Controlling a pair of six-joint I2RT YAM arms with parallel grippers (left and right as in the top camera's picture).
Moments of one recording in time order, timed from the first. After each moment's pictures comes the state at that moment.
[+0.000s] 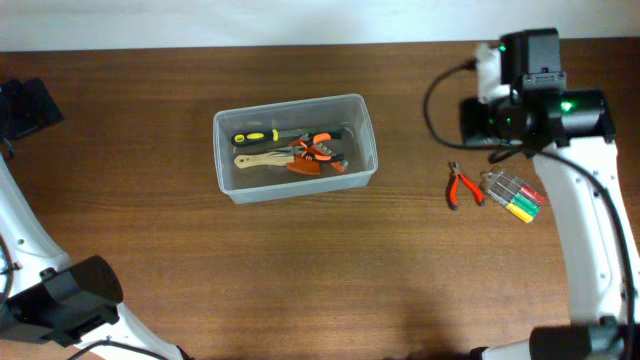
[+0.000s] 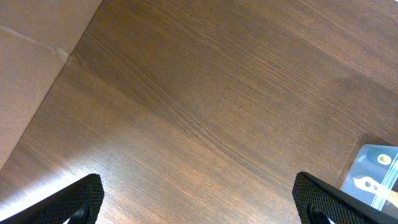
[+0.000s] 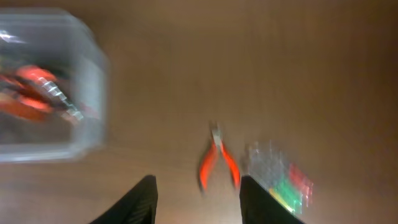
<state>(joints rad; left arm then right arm) 0.48 1.97 2.42 -1.54 -0.10 -0.05 0.04 1.62 1.71 -1.15 0.04 -0.04</state>
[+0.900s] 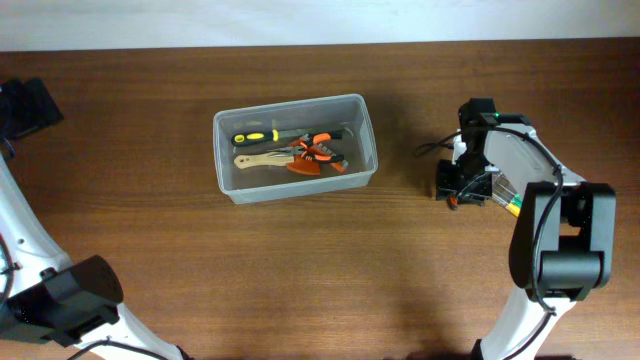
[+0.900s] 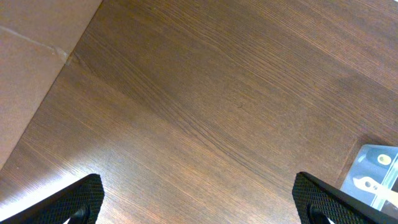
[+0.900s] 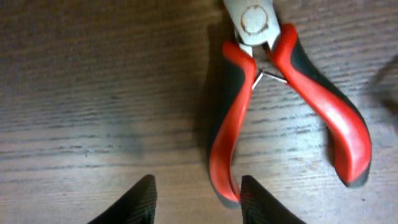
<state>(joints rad) 0.48 1.97 2.42 -1.54 -0.10 -0.05 -0.04 2.02 1.39 -0.99 -0.08 0.16</state>
